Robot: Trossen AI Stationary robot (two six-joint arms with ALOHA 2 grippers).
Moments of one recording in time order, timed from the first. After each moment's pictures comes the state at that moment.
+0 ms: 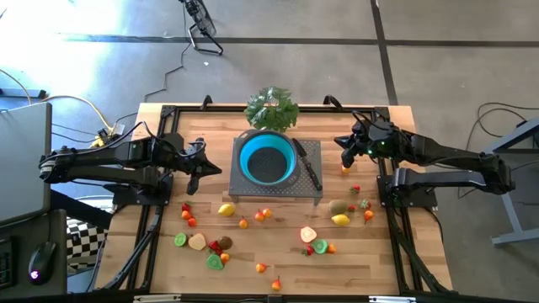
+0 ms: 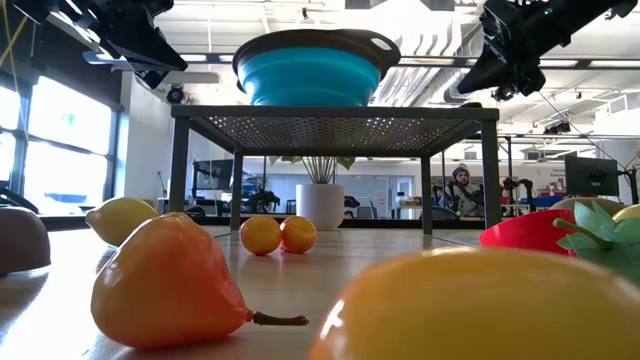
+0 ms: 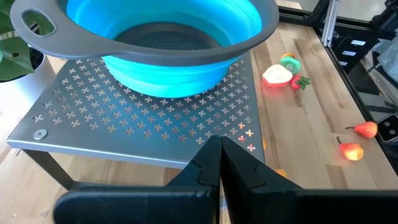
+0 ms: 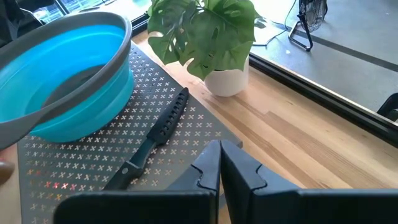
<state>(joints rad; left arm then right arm) 0.13 0.65 0.63 -0.42 0.14 -0.08 -0.28 0.74 0.69 -0.46 0.20 0.39</state>
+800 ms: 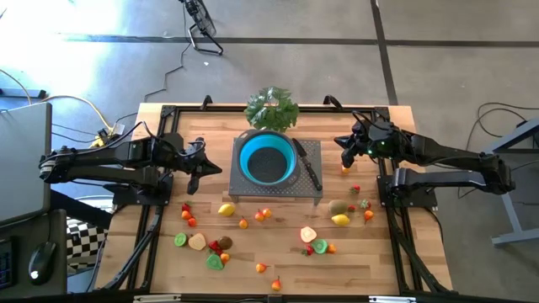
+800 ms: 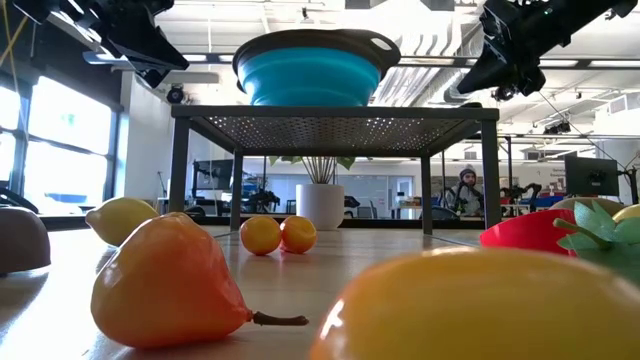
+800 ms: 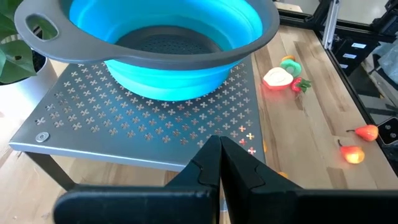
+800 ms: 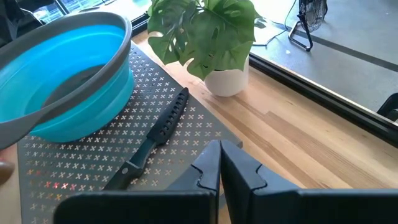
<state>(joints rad) 0.13 0.65 0.63 -0.41 0.14 -0.09 -0.28 0.74 0.69 -0.46 0.20 0.39</state>
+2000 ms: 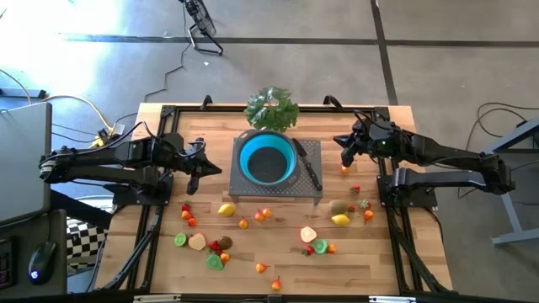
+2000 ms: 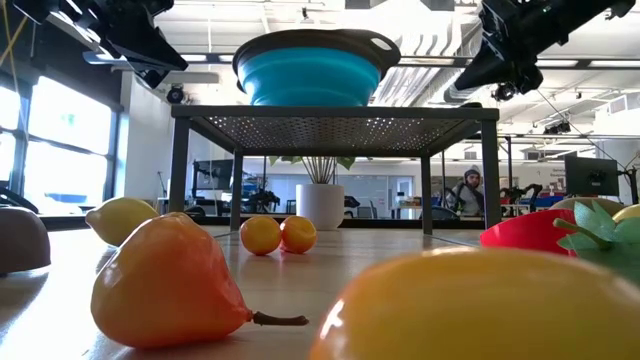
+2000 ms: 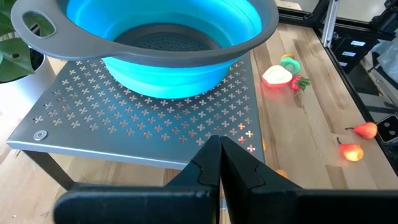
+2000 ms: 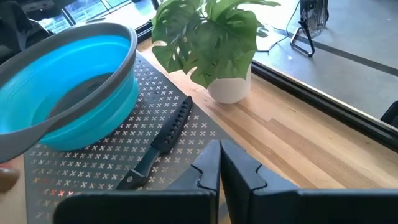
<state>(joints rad) 0.13 0.65 0.63 -0.42 0.14 -0.08 -0.28 0.74 0.69 -0.43 0.20 0.39</state>
